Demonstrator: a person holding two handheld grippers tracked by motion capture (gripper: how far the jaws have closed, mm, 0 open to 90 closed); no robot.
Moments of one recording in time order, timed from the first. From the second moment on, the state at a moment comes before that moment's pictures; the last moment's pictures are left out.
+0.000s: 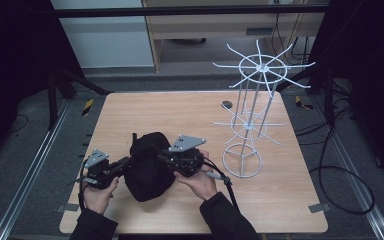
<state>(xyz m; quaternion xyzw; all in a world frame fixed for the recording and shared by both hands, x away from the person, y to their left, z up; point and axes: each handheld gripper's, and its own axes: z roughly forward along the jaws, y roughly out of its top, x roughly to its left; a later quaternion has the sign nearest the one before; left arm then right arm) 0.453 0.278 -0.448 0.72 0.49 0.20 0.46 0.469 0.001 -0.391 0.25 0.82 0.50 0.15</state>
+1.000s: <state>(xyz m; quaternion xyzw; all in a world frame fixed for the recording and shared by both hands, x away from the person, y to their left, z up) 0.425 0.257 -0.419 0.74 0.41 0.20 0.49 0.450 -0.086 -0.403 0.33 0.78 0.47 0.23</state>
